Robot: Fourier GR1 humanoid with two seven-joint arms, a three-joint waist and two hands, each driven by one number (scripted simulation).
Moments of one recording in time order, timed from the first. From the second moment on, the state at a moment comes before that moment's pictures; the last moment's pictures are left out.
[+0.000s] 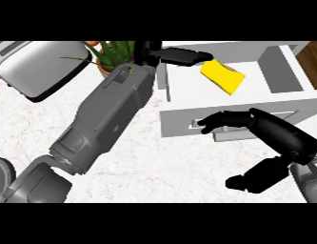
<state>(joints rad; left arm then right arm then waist) -1.26 0.00 -0.26 -0.39 0.65 0.31 -0.50 -0.30 -0.39 0.21 -1.79 0.05 0.58 0.15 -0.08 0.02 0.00</state>
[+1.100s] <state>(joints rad) -1.01 0.10 -0.24 -0.61 0.68 0.14 -0.55 -0.62 -0.30 0.22 -0.79 0.51 0.22 -0.30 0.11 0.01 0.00</state>
